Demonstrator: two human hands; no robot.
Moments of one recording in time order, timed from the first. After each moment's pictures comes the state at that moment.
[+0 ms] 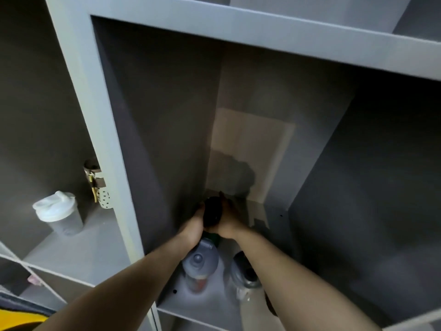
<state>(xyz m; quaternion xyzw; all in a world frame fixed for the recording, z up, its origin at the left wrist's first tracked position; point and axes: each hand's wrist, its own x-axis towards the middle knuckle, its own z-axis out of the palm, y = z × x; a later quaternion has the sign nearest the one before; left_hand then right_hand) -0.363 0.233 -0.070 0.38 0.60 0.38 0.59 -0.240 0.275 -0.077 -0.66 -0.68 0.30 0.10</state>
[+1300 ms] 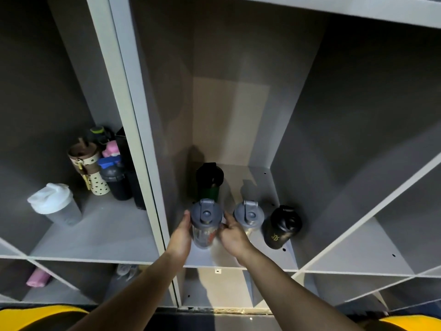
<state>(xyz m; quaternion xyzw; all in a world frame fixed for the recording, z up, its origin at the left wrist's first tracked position) -0.403 0.120 -0.094 0.21 0.46 0.42 0.76 -0.271 0.110 -0.114 -0.69 -0.44 0.48 0.32</state>
